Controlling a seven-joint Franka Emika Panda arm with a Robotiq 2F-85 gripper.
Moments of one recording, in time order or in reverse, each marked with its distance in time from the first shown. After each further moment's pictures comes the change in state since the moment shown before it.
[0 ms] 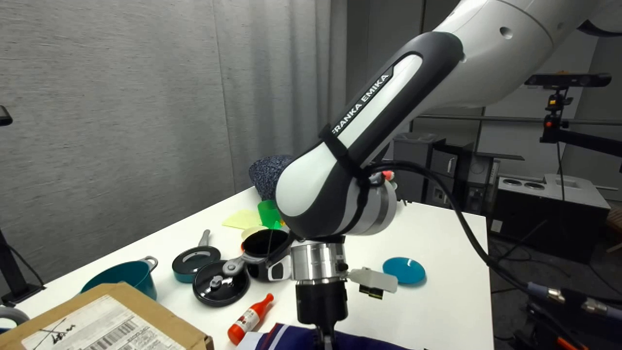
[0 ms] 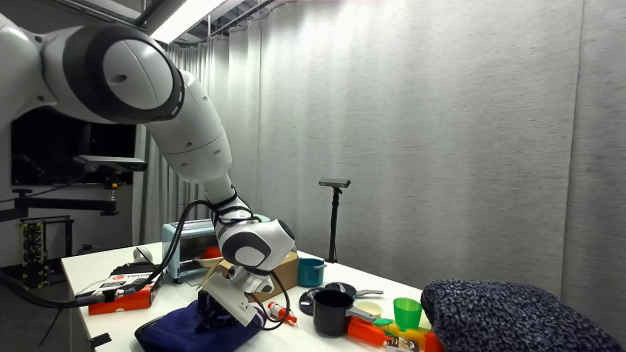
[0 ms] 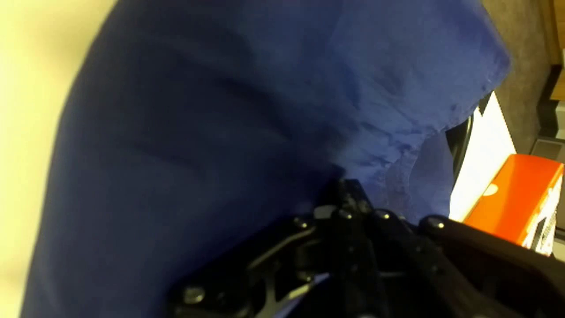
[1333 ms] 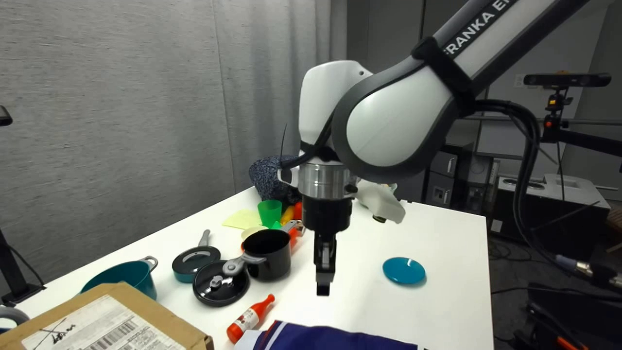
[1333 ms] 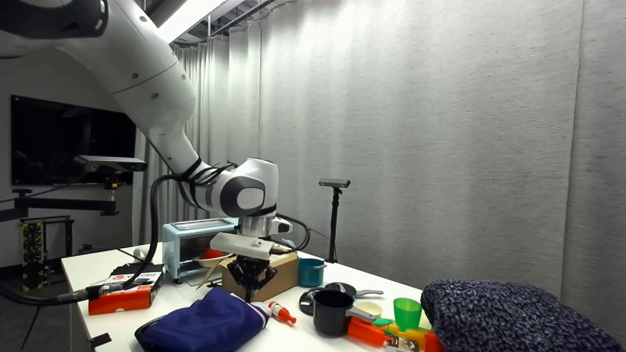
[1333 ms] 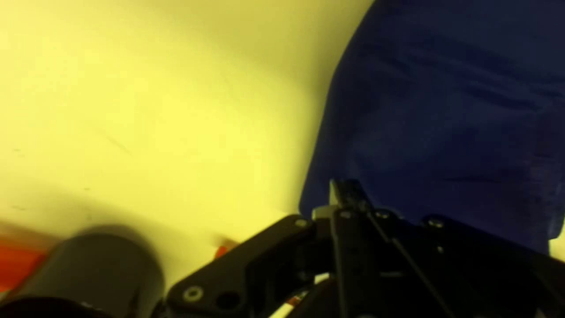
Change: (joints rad) arm 0.041 -0.326 -0.077 -0.153 -0.513 0.256 0.478
